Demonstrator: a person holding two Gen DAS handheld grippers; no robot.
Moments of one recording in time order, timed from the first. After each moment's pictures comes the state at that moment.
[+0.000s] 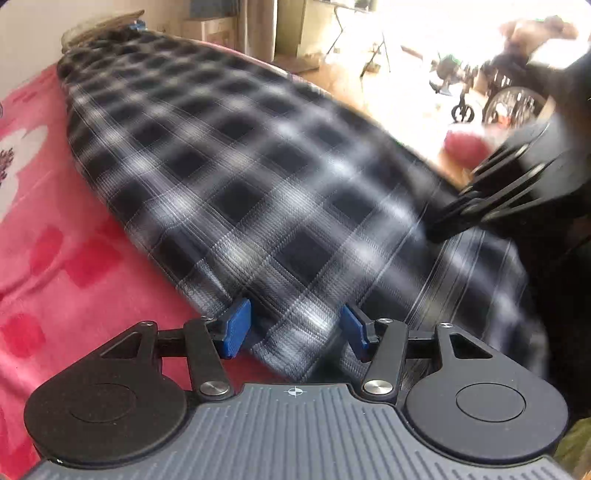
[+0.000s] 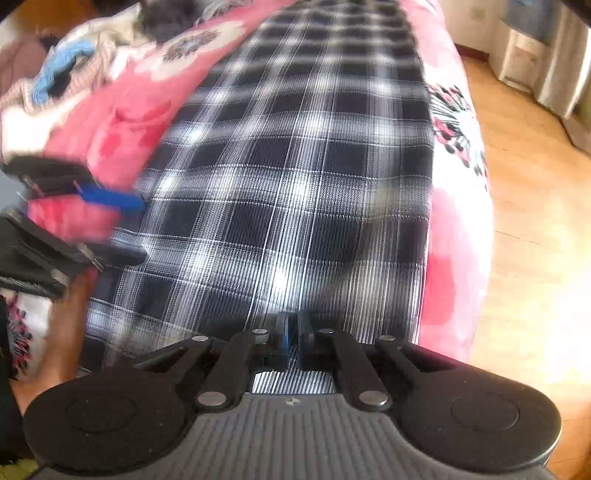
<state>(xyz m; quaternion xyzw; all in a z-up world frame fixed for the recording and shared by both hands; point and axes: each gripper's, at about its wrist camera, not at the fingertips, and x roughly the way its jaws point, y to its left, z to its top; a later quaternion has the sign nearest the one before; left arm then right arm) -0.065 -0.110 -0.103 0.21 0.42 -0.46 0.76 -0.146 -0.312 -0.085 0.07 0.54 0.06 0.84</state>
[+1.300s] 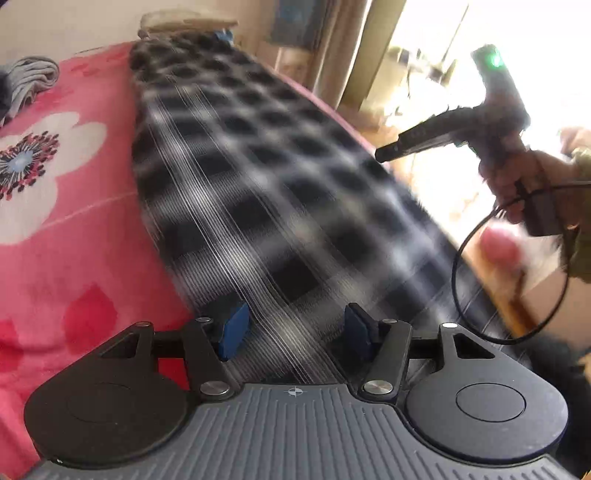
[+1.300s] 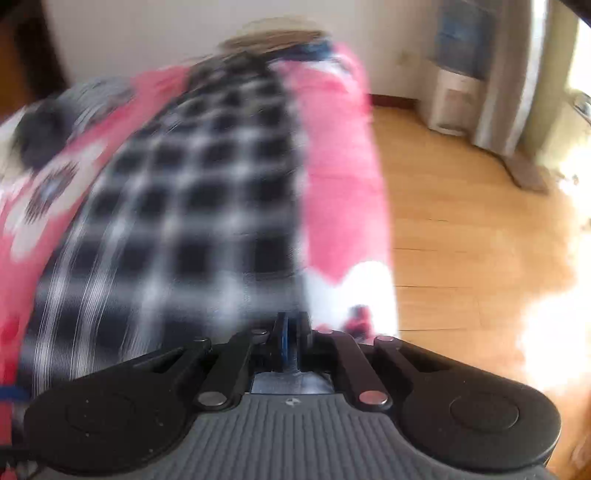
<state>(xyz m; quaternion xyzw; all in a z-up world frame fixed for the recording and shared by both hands) 0.041 -0.111 -0.090 0.05 0.43 -0.40 0.81 0.058 -0.441 -0.081 0.07 0.46 -0.08 0.88</state>
